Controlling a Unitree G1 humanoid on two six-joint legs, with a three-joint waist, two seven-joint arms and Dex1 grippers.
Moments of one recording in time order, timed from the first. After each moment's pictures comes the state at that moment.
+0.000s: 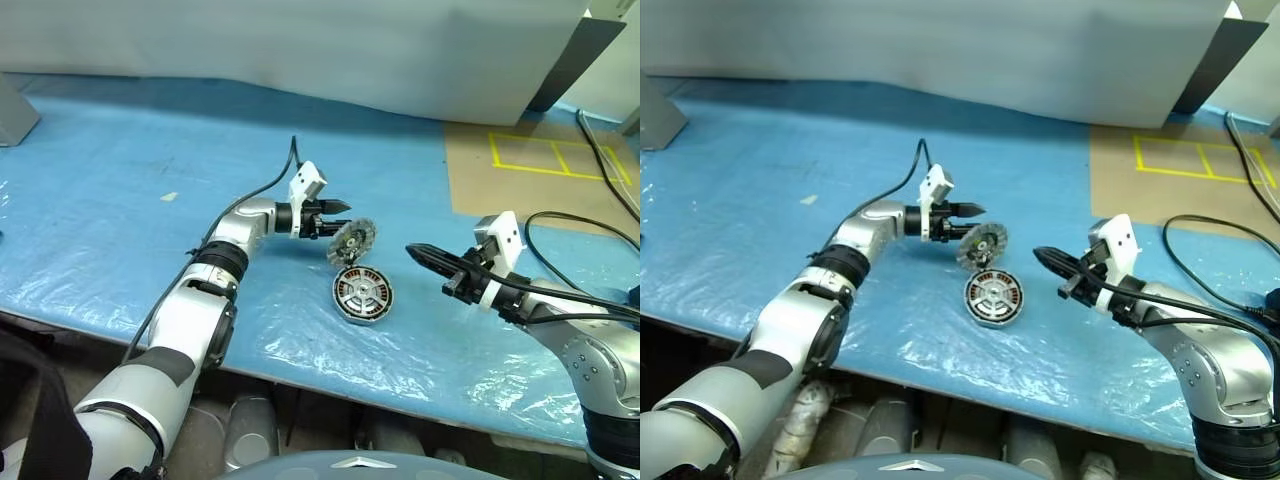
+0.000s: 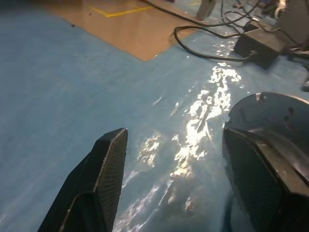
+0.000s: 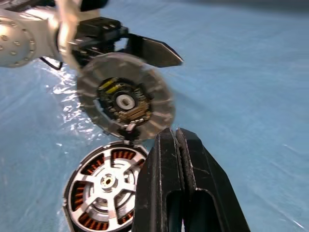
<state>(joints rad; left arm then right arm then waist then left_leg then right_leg) -1.00 0.13 -0.12 0.89 -0.18 0.12 -1.28 -0.03 -0.63 -0.26 -0.52 0.69 0.80 0.58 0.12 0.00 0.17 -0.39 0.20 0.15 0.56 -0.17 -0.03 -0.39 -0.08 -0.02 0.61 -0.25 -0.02</state>
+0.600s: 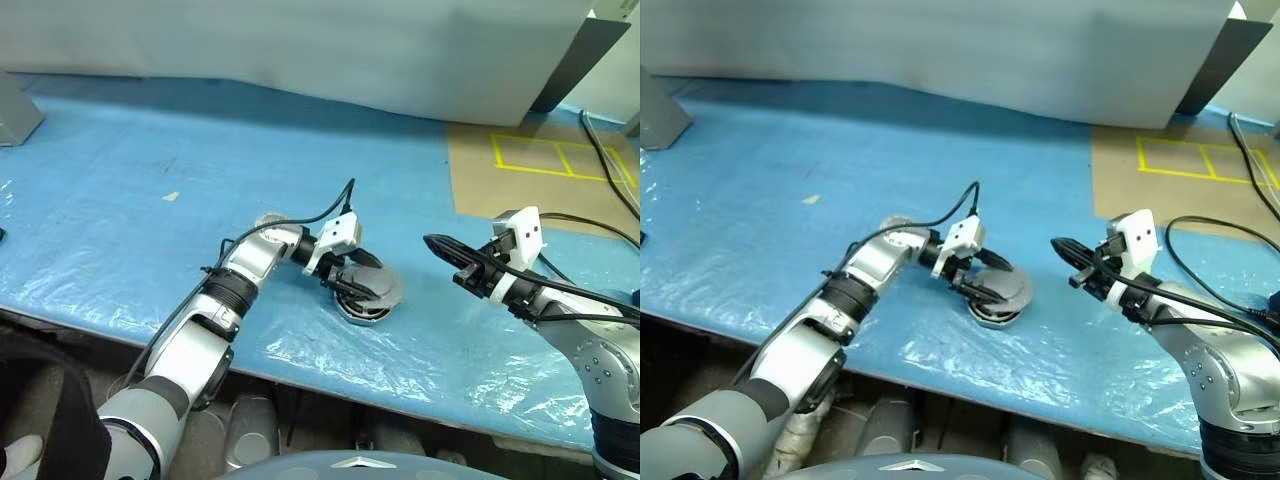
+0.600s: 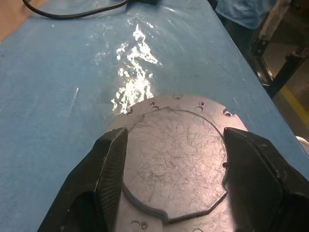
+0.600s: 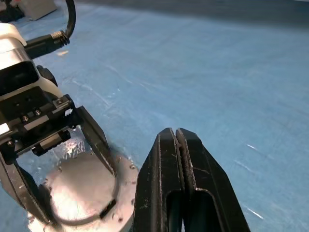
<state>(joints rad) -0.81 0.14 -0.36 0.61 -0.09 0.07 -1.43 -0.03 -0.63 -0.27 -0.53 0.70 0.80 0.50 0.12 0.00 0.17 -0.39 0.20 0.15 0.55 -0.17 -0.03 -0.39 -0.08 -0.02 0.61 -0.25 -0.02</state>
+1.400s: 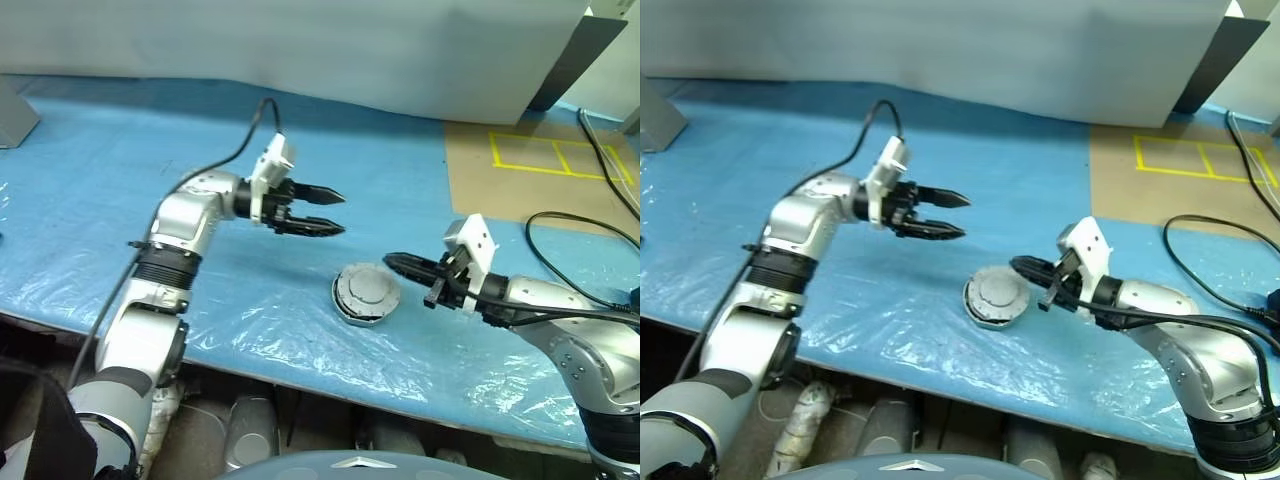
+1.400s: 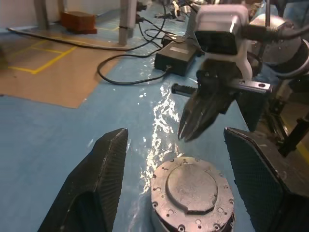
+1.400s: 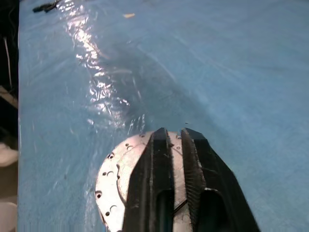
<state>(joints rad) -0.86 0.44 -0.10 0.35 -0.37 0.46 -1.45 -0.10 -0.69 -0.05 -0.56 0.64 0.78 0.64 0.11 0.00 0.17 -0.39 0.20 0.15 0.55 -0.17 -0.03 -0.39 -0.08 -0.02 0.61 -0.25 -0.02</state>
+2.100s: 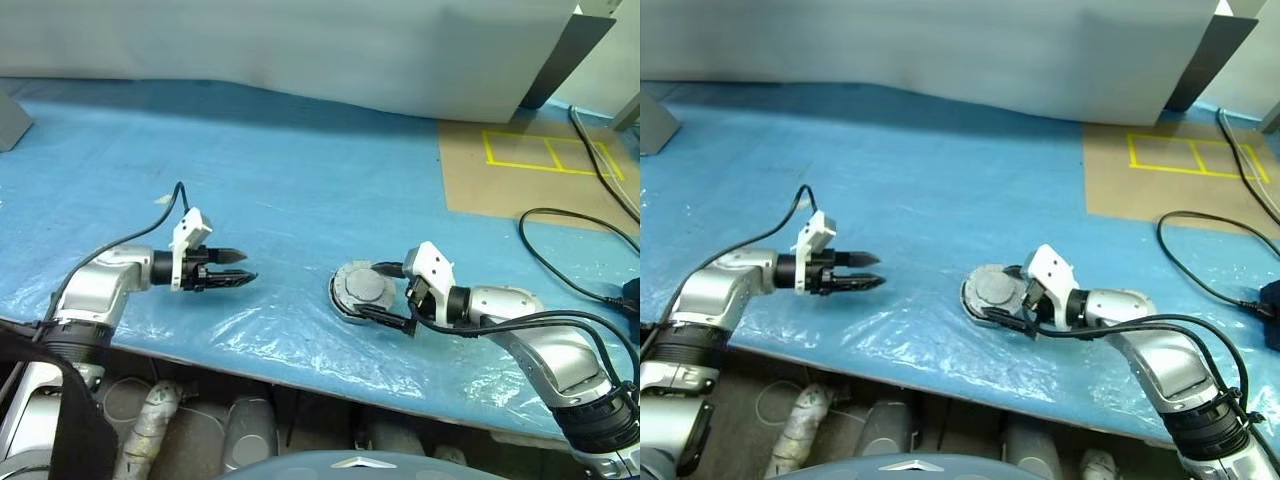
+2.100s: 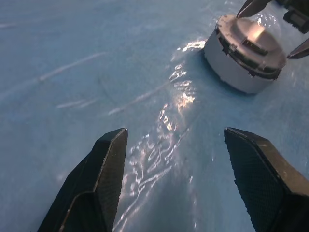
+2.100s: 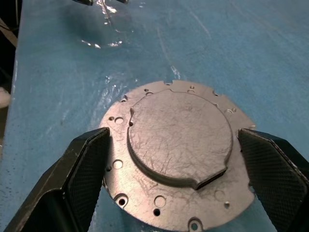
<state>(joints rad) -0.38 0.70 -0.02 0.23 -0.37 0.54 -1.29 -0.13 -0.70 0.17 -0.40 0.37 0.57 0.77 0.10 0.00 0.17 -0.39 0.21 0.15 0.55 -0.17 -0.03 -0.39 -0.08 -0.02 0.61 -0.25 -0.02</state>
